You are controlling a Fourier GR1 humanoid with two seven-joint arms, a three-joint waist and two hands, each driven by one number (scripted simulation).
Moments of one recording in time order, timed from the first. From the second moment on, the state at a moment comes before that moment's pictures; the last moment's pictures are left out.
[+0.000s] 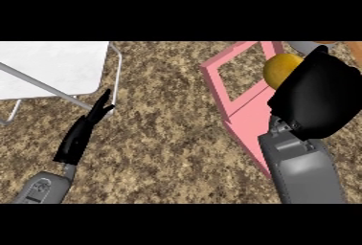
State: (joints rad) left arm -0.19 0.41 -0.30 -1.40 0.00 0.15 -0.04; right arm -0.64 -0.01 0.16 -1.77 1.80 0.47 1.13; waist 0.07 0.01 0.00
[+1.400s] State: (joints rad) left arm -0.16 0.40 -0.26 -1.40 -0.02 0.15 -0.03; right arm -0.62 0.00 -0.13 -1.67 1.38 -0.03 1.07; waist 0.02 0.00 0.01
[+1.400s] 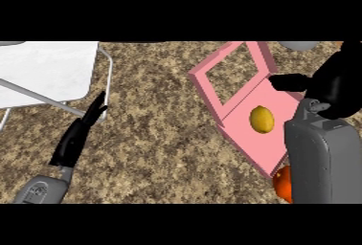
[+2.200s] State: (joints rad) left arm -0.13 0.39 -0.23 -1.40 -0.02 0.14 -0.06; right arm -0.24 0.00 -0.13 -1.95 1.33 -0.60 0.98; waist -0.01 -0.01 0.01
